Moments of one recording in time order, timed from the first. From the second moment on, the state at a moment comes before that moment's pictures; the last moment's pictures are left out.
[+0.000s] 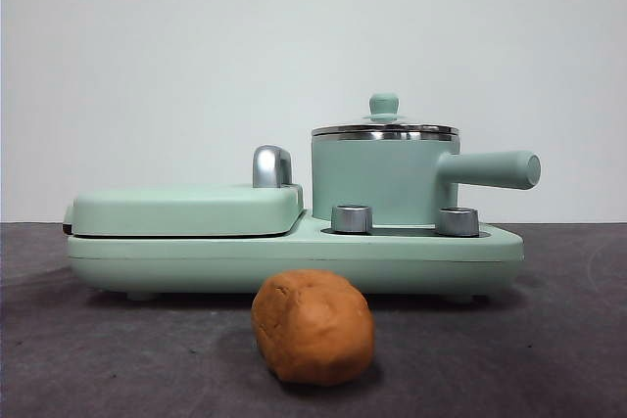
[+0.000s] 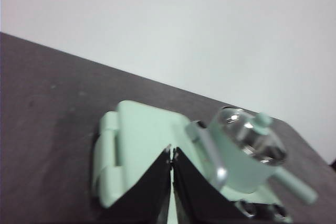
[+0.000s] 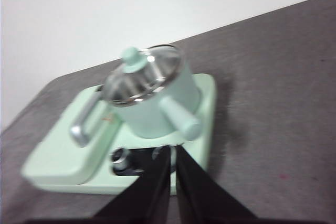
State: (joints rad) left arm -0.07 0.22 0.52 -0.35 0.26 -0.43; right arm 0.02 0.15 0.54 -0.58 -0.37 0.40
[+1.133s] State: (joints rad) left arm -0.16 0.83 1.02 -0.53 0.63 -0.24; right arm 0.02 0.61 0.94 -0.78 -0.71 0.15
